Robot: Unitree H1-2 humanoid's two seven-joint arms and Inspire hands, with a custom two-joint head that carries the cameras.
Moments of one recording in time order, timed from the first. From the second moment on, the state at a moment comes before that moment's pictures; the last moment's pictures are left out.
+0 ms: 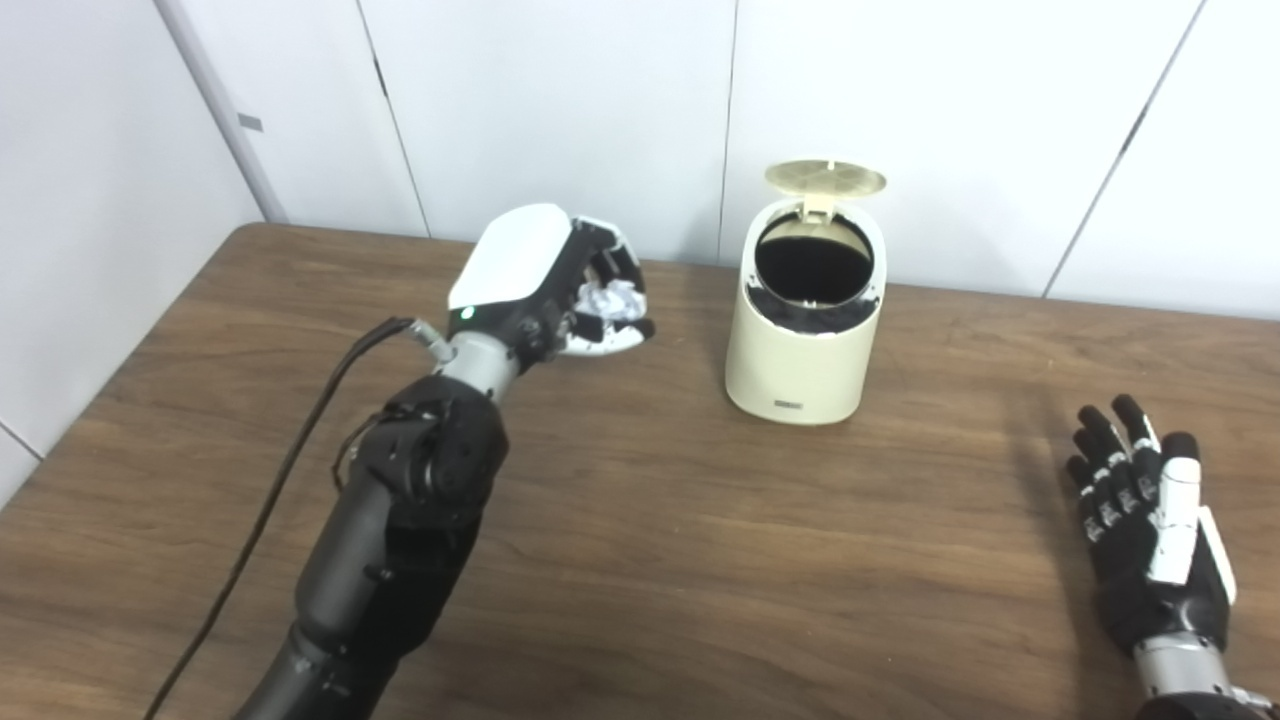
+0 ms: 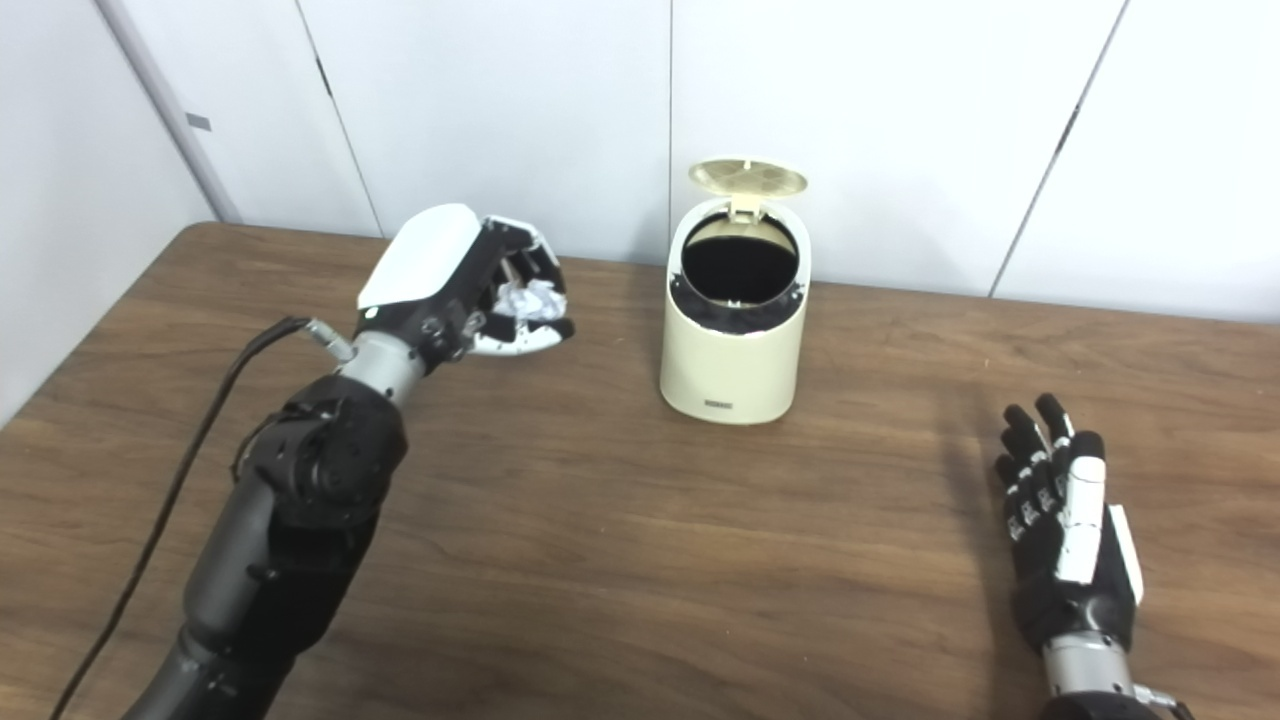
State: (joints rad) left arm -0.39 0.28 -0.17 -0.39 0.87 0.43 -0.36; right arm -0.05 -0.10 -0.16 -0.10 0.27 0.17 0.04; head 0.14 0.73
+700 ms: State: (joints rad) left arm -0.50 0.20 -0.22 -0.27 0.89 0.42 -0.33; right arm -0.05 -0.08 -0.16 -0.09 0.26 0.15 0.03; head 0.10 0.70
